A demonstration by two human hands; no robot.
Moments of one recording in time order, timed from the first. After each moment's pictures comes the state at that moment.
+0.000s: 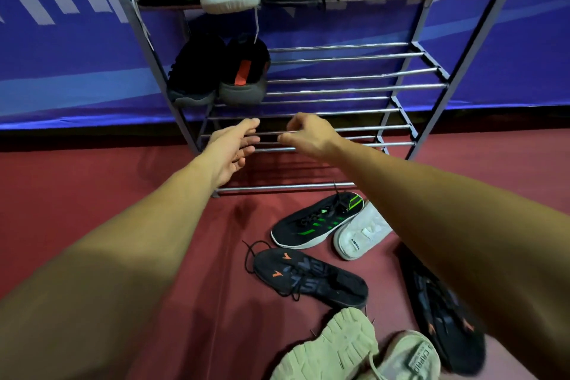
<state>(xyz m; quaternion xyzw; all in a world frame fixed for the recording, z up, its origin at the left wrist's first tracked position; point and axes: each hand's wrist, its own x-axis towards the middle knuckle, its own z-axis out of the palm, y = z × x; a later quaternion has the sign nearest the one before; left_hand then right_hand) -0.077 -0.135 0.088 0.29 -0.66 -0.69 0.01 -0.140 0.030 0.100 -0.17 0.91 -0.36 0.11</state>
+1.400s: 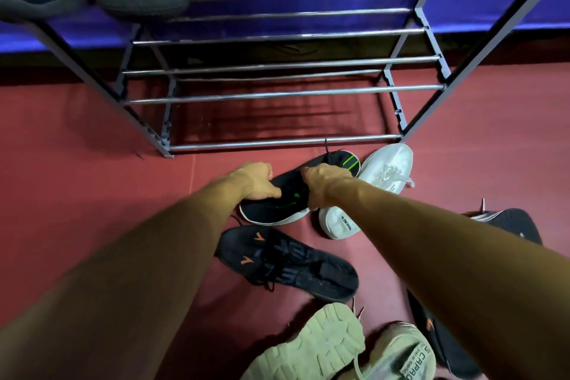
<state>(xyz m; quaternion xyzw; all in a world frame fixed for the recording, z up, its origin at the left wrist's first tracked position) -0.138 -0.078 -0.111 0.09 -0.93 -0.17 -0.33 -0.162 0.089 -0.087 -0.21 0.92 0.04 0.33</state>
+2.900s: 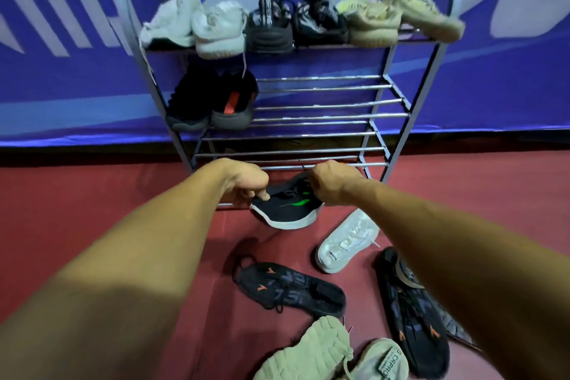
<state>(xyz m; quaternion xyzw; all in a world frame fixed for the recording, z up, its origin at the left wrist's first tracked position) -0.051 -0.074 0.141 0.17 -0.88 -0.32 -0.31 -0.103 0.120 0.113 -0.26 0.96 -0.04 0.12</state>
